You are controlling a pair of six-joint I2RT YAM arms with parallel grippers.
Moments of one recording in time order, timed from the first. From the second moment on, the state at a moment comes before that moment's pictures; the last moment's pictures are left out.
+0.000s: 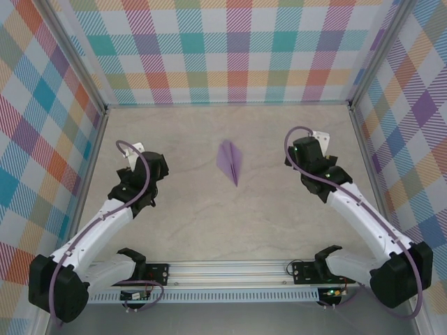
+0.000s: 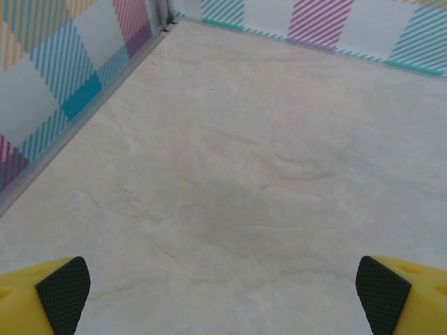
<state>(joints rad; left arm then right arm) -0.38 1.02 0.70 -0.36 -0.70 -0.47 0.41 1.09 0.88 -0.54 0.59 0.45</state>
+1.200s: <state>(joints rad) -0.05 1.53 0.33 0.78 -0.09 -0.15 0.02 1.49 0.37 0.64 0.02 0.09</state>
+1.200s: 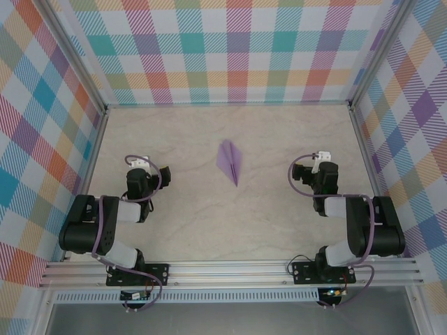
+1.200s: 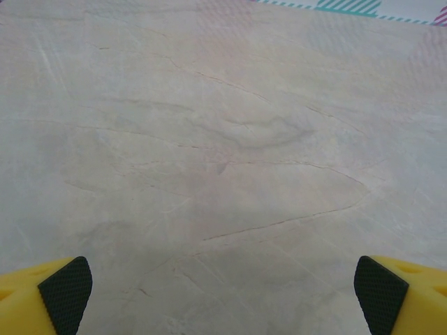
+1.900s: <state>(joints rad) -0.06 1.56 0.41 0.71 -0.09 -0.11 0.02 1.52 0.39 0.69 -0.02 0.08</state>
